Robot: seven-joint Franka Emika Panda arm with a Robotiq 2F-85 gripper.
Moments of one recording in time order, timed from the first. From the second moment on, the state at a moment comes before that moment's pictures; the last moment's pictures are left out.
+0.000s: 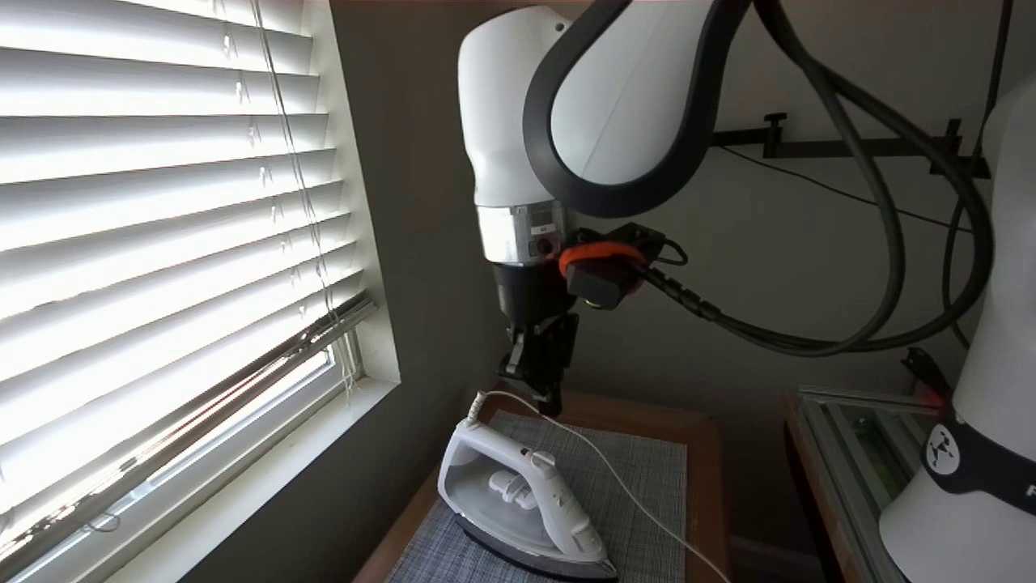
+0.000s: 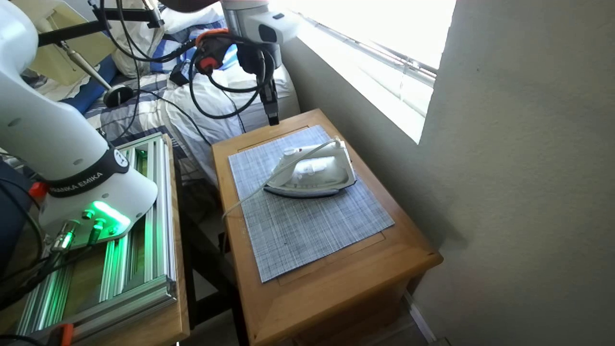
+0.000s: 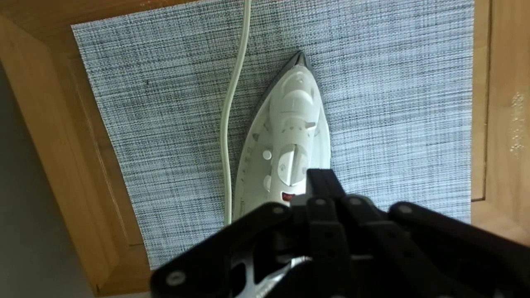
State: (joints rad) arm -0.07 -0.13 0.04 -2.77 -0.07 2.59 0.23
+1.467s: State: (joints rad) arm -0.06 0.14 -0.04 -2.77 -0.14 2.86 0.29
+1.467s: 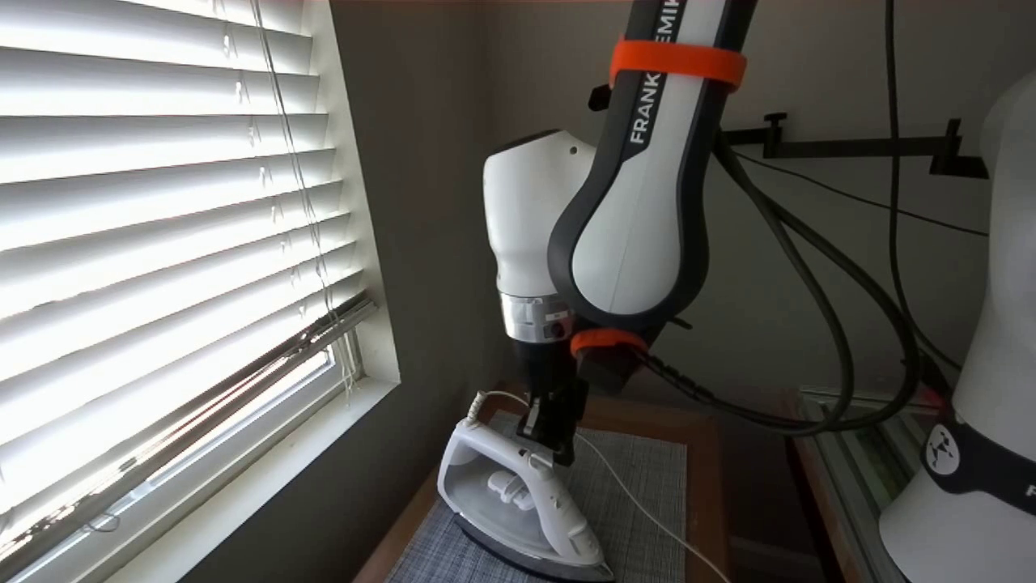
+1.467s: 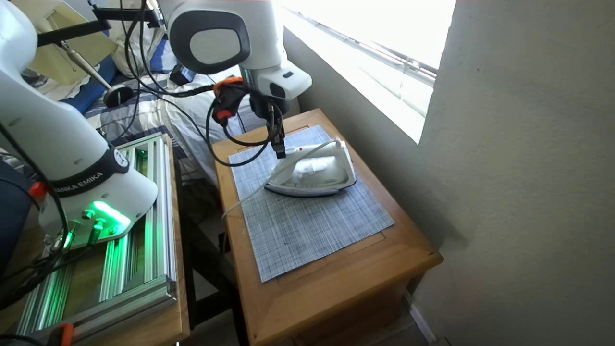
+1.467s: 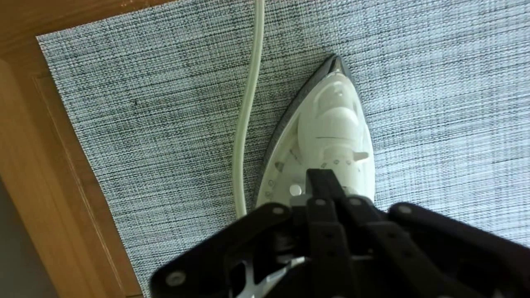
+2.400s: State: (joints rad) arm 0.00 0.12 -0.11 -2.76 -0.17 2.86 0.29
